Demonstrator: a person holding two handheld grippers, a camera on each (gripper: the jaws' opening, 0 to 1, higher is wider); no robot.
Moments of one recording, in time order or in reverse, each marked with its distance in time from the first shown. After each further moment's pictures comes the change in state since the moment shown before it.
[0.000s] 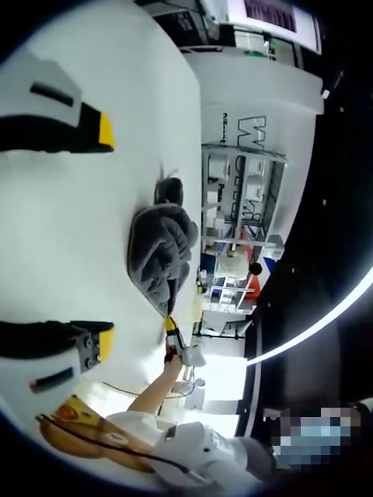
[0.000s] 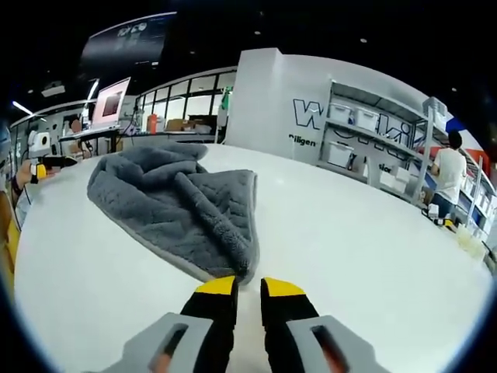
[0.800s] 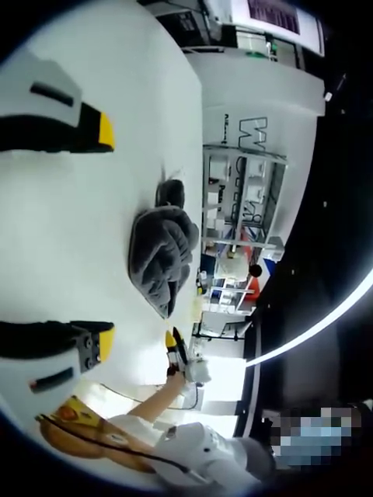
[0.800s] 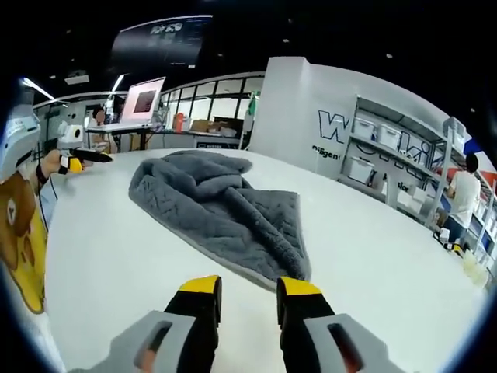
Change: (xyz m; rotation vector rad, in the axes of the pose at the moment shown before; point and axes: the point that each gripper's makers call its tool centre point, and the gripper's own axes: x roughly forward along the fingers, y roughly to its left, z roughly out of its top) left arm 0.001 0.005 -0.002 -0.010 0.000 0.003; right arm -0.037 0.066 0.027 -0.099 -0.034 0.102
